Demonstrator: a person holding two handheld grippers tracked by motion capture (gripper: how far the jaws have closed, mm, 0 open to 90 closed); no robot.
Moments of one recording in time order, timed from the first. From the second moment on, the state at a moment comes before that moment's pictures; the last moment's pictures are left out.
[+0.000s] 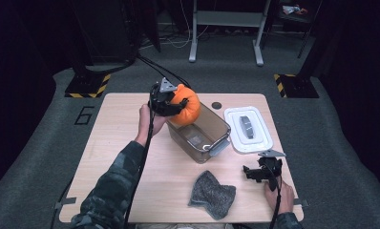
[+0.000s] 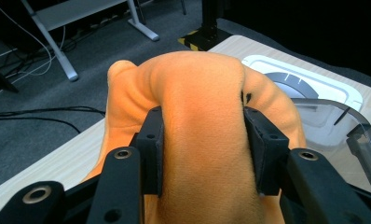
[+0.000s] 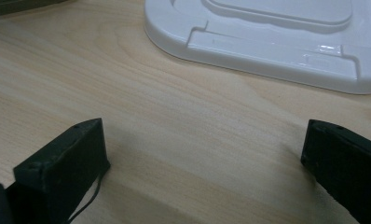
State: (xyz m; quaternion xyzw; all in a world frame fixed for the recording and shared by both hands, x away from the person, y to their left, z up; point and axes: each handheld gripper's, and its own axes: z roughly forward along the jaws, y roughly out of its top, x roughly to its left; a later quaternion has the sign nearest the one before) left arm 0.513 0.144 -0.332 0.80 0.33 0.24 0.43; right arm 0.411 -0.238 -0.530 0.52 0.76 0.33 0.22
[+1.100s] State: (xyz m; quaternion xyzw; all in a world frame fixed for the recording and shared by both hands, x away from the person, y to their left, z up) left arm 0.531 0.123 -0.384 0.83 0.33 0.19 0.40; right arm 0.411 -0.238 -0.530 0.52 0.76 0.32 0.22
